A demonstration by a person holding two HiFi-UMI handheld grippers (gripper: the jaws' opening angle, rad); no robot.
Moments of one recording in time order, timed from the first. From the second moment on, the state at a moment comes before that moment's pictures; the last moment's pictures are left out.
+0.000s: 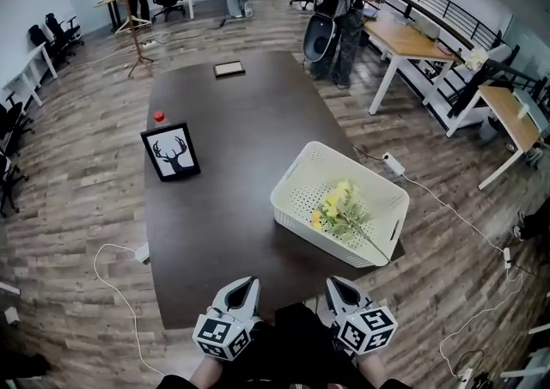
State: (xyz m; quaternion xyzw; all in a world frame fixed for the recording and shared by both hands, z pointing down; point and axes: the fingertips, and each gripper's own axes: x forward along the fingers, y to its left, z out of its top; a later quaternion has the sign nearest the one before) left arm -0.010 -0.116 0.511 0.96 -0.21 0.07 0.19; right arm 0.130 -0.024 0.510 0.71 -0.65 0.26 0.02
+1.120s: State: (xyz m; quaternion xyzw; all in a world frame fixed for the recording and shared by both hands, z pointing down) left arm 0.020 -0.172 0.502 0.94 -0.30 0.07 0.18; right arm 0.284 -0.105 0.510 0.67 -0.64 0.32 0.17
